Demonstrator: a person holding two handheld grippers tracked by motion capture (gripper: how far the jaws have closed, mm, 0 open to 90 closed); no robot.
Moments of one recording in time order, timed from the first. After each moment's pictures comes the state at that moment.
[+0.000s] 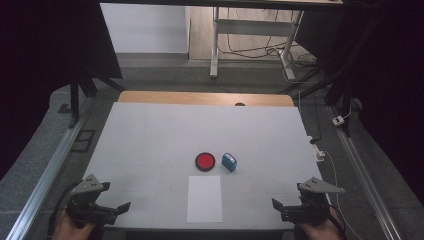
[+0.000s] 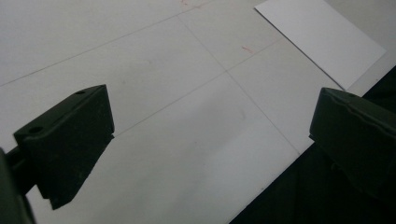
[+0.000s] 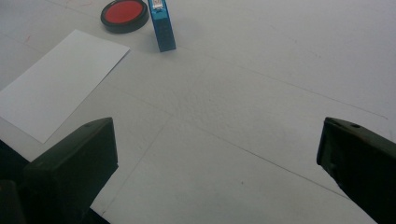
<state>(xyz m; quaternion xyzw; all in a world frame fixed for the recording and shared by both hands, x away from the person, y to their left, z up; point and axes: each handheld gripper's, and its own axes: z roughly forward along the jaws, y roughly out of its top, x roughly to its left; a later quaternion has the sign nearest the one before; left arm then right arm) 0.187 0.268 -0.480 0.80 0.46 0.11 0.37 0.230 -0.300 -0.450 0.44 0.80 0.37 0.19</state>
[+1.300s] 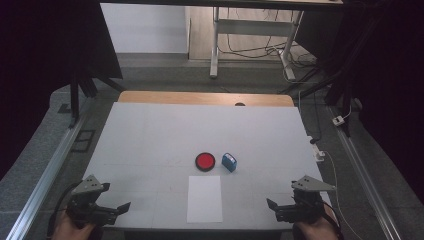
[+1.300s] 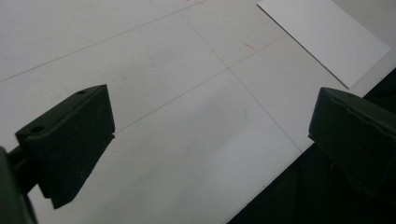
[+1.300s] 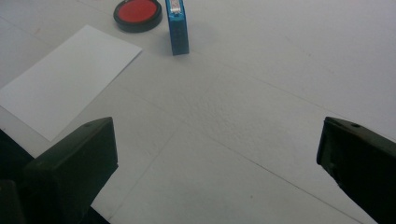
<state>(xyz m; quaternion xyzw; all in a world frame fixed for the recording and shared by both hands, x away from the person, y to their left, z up) 0.186 0.268 -0.482 0.80 0.46 0.11 0.37 0.232 -0.285 -0.445 0.41 0.81 0.36 0.20</state>
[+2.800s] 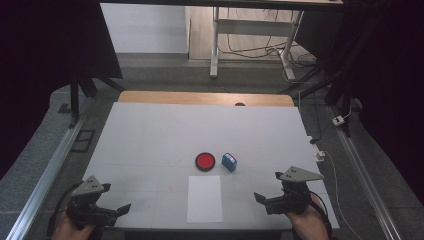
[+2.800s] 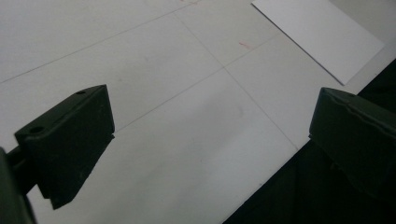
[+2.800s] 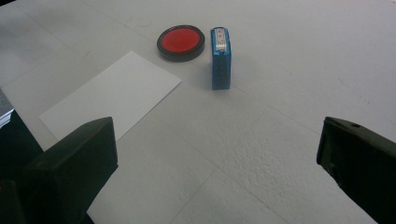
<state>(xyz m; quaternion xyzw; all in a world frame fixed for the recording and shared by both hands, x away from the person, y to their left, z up) 0.184 0.266 -0.481 0.80 0.45 0.11 0.37 0.256 -0.261 -0.446 0.35 0.83 0.41 0.15</state>
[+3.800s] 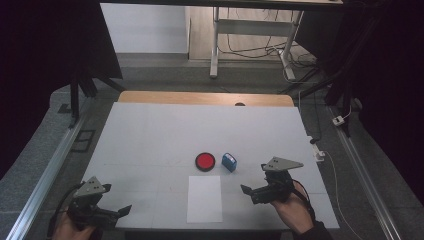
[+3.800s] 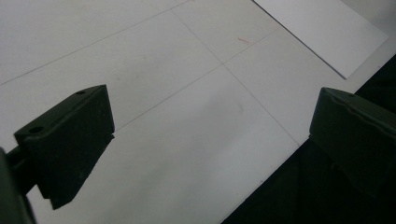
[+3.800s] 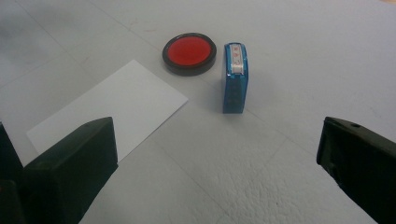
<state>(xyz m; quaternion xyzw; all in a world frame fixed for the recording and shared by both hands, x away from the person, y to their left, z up) 0.183 0.264 -0.481 0.81 0.45 0.11 0.36 0.286 -0.228 -0.454 0.33 0.84 0.41 0.14</state>
